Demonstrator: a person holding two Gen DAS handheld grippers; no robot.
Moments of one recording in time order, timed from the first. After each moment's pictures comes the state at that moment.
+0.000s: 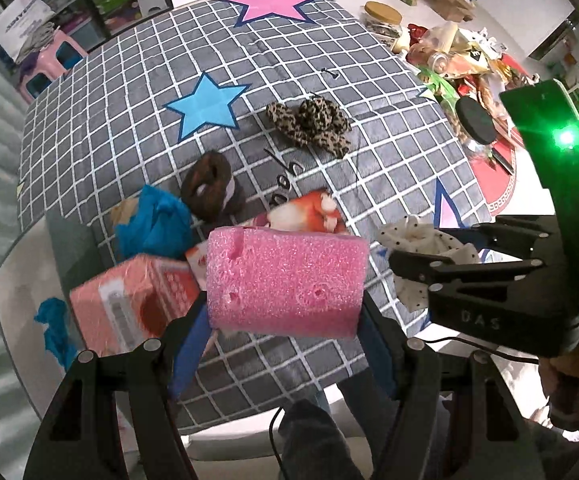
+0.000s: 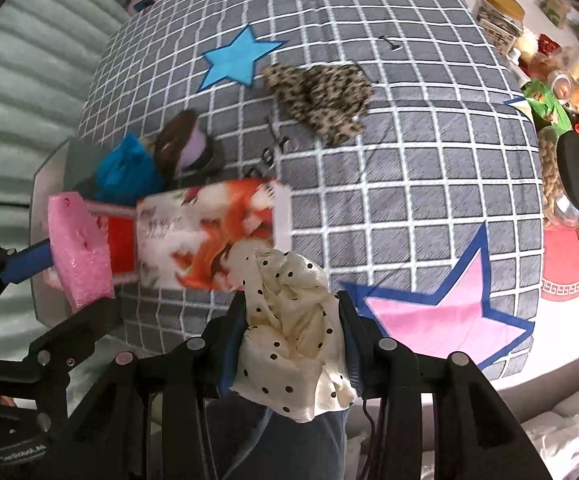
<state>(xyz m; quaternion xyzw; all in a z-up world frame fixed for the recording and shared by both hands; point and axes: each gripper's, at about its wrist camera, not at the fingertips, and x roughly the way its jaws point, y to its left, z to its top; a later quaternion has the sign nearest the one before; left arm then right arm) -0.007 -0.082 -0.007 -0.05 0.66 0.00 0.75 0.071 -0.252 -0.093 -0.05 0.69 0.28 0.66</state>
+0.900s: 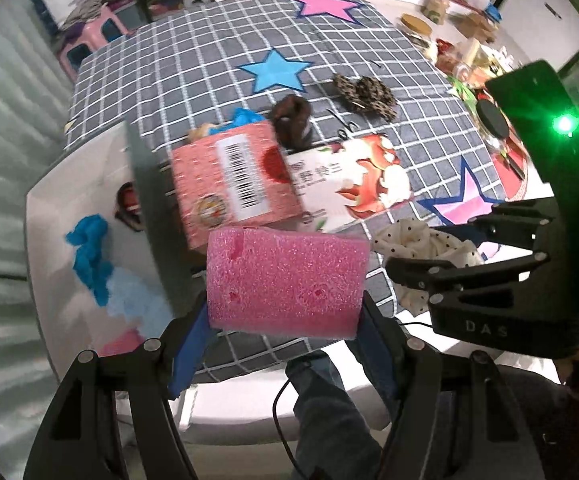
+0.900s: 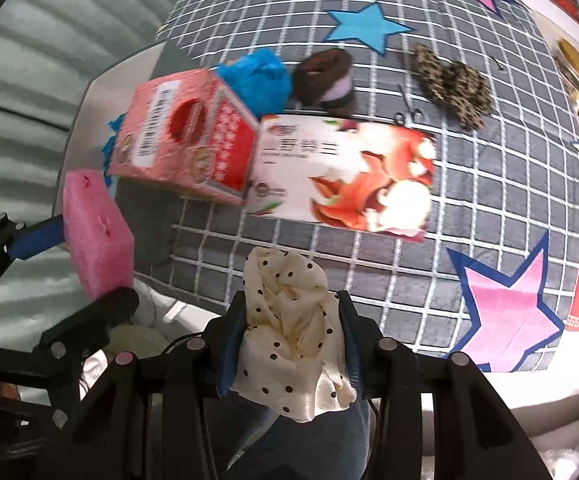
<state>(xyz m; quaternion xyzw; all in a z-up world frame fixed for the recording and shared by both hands) -0.114 -0.027 0.009 -0.08 0.64 0.06 0.76 -0.021 -0.170 -0.067 -0.12 0.68 0.36 0.63</state>
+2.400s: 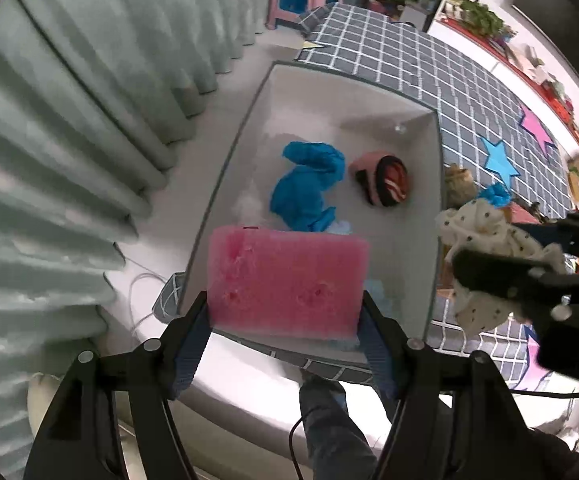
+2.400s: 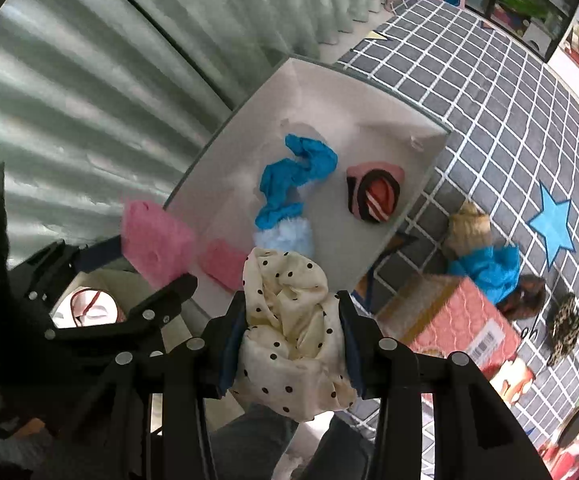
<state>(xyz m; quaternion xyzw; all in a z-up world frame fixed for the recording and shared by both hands) -0.237 0.148 -0.003 -0.26 0.58 0.33 0.70 -0.086 0.047 -0.008 -0.27 0.58 0.53 0.56</state>
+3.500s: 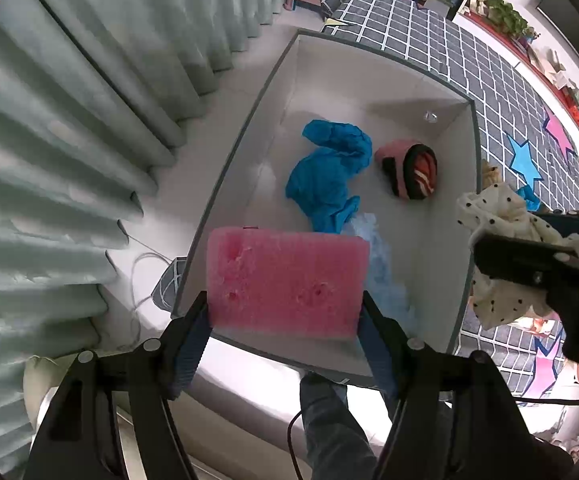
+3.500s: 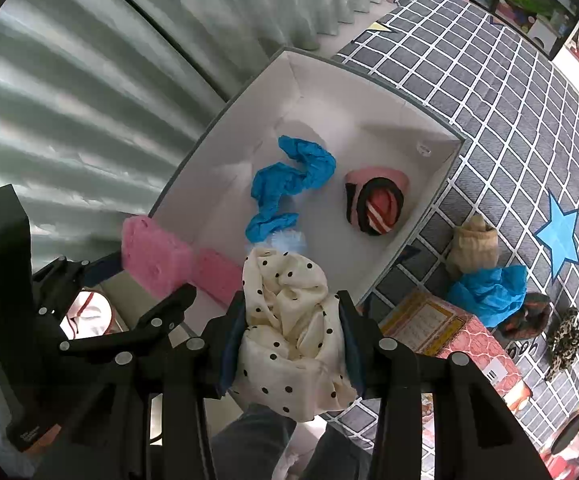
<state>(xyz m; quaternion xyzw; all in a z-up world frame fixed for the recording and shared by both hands) -0.234 0.160 -0.030 -0.28 0.60 0.34 0.67 -0.080 0.068 -0.022 -0.28 0.59 0.52 0.55</state>
